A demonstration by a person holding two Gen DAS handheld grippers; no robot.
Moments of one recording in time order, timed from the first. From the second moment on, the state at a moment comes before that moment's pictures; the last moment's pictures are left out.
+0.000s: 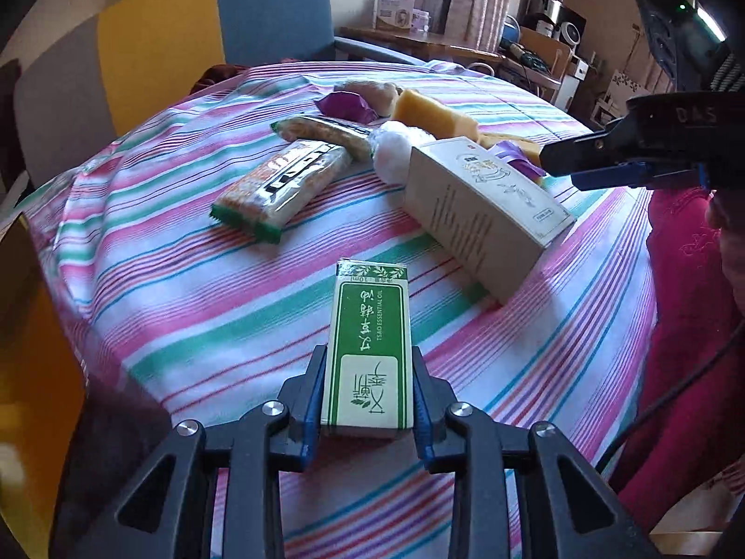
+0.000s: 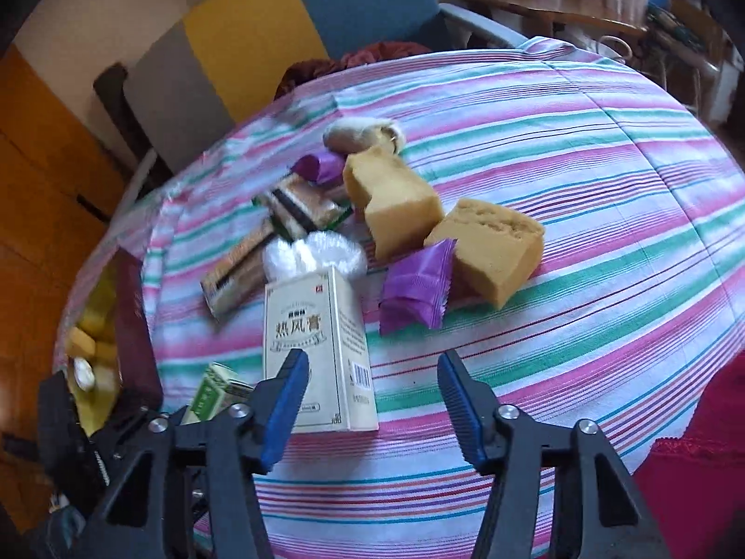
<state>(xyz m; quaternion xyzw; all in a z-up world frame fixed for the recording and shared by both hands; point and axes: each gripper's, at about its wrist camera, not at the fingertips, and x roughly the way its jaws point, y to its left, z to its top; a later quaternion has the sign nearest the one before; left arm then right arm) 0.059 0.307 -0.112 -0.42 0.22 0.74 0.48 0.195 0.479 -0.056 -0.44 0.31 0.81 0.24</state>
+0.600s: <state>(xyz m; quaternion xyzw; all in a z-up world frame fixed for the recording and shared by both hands) 0.062 0.300 -0.117 -0.40 0.21 0.75 0.48 0.192 0.476 -0.059 -0.45 0.30 0.81 0.23</state>
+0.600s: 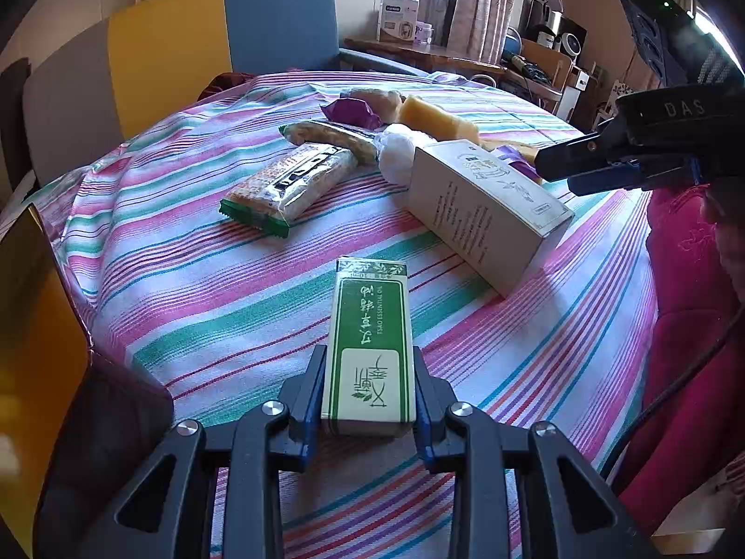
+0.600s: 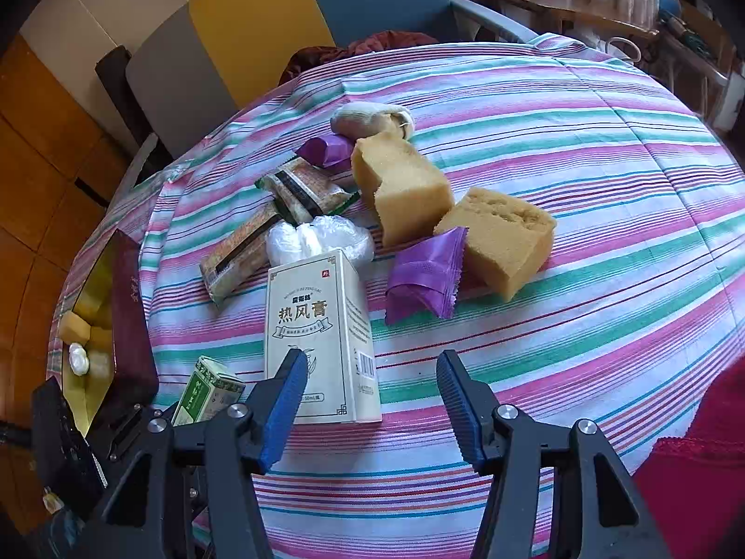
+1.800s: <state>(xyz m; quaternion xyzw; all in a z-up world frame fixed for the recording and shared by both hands) 0.077 0.273 -0.077 -0.39 0.16 0.75 0.52 0.131 0.447 -0.095 -0.52 0.22 0.81 0.19</state>
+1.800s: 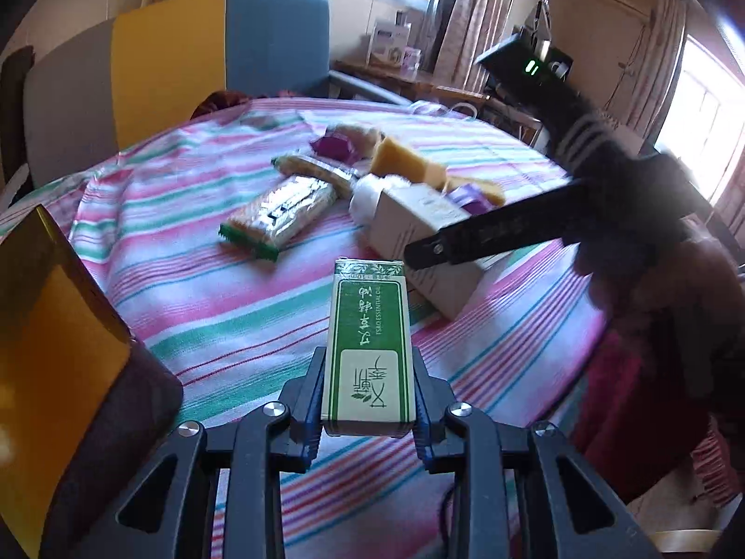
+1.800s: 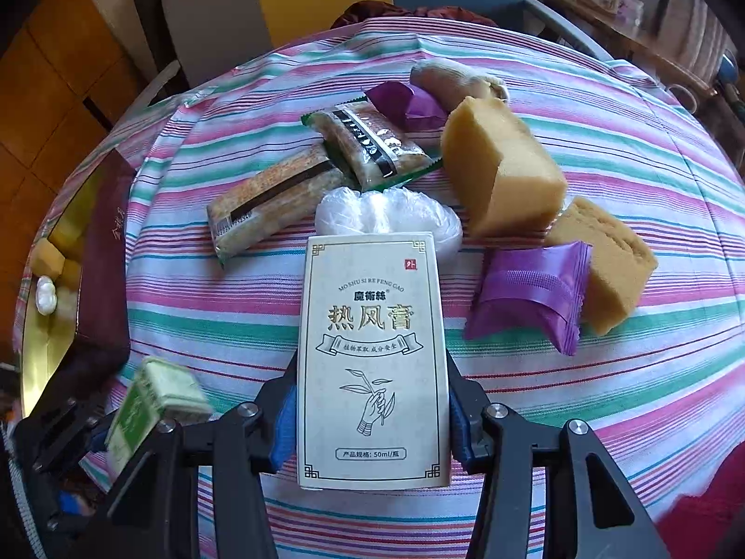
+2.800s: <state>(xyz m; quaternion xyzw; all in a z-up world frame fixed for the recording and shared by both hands) -0.115 0.041 -0.088 -0.52 -0.03 0.85 0.09 0.128 0.438 -0.092 -0.52 0.20 0.81 0.19</state>
